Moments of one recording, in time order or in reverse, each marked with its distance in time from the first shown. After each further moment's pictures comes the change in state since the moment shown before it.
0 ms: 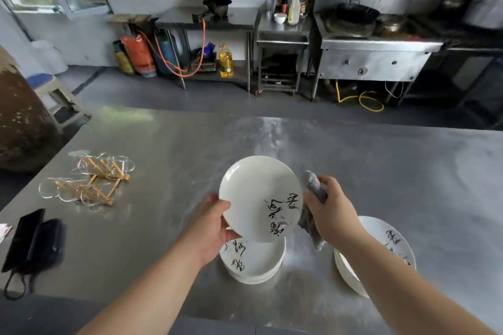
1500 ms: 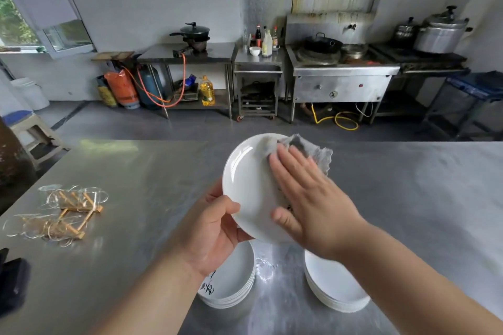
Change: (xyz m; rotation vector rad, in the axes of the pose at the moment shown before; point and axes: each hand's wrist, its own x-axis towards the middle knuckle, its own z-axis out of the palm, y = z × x) left_hand -0.068 0.036 0.119 -0.085 -0.525 0.173; right_hand -0.036 -0.068 -0.116 -0.785 -0.136 -0.781
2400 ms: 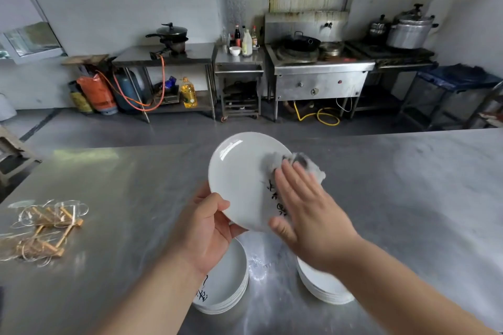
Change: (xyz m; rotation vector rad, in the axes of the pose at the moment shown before) left_hand 0.012 -0.005 0.008 -0.070 0.159 -0.008; right_hand -0.019 -0.003 0.024 0.003 -0.058 0.206
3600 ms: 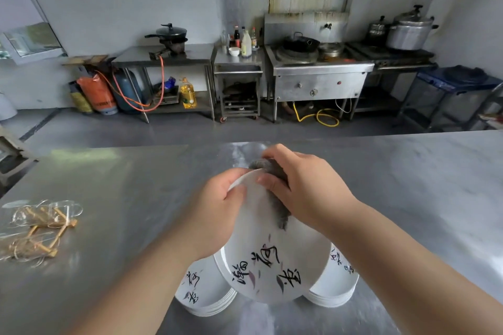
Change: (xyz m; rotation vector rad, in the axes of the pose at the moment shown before) left_hand 0.000 0.022 0.041 1.084 -0.125 0.238; right_hand 0.031 0.010 -0.050 0.262 0.227 0.048
